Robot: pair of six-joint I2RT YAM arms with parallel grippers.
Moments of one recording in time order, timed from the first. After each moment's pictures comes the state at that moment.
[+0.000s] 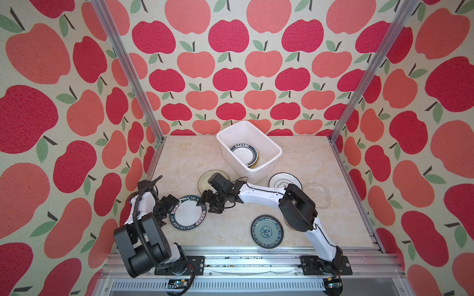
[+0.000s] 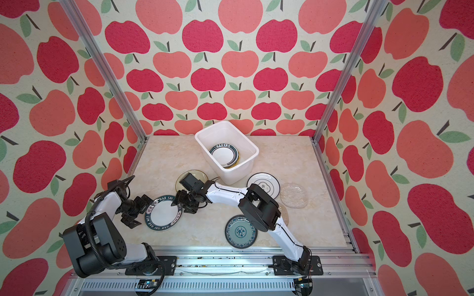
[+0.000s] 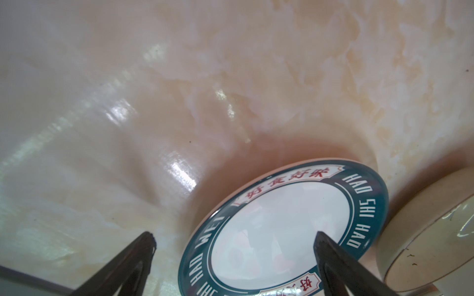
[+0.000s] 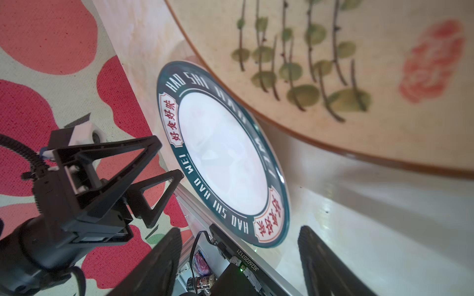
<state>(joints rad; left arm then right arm) 0.50 1.36 0.77 -0.89 0.22 -0.47 1.14 2.26 1.76 -0.35 -0.44 1.30</state>
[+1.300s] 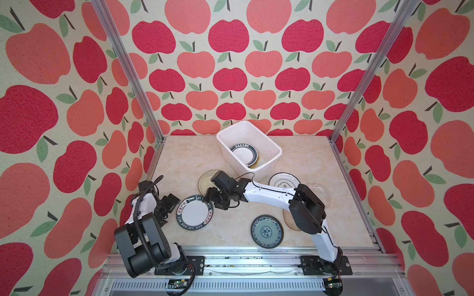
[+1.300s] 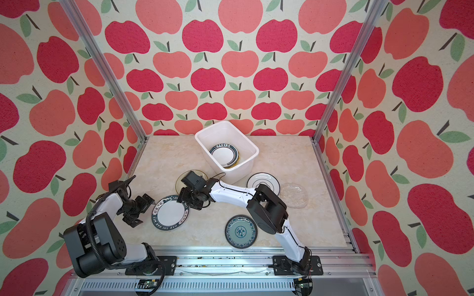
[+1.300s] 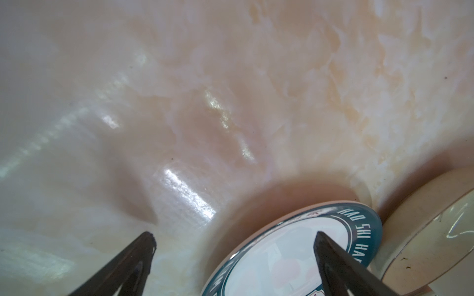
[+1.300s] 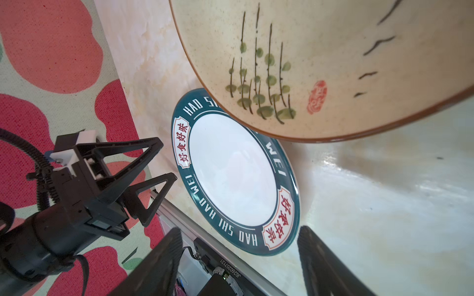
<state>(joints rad) 0.49 1.36 0.74 -0.81 0.24 -0.48 1.14 2.14 1.67 -0.44 -0.27 1.23</state>
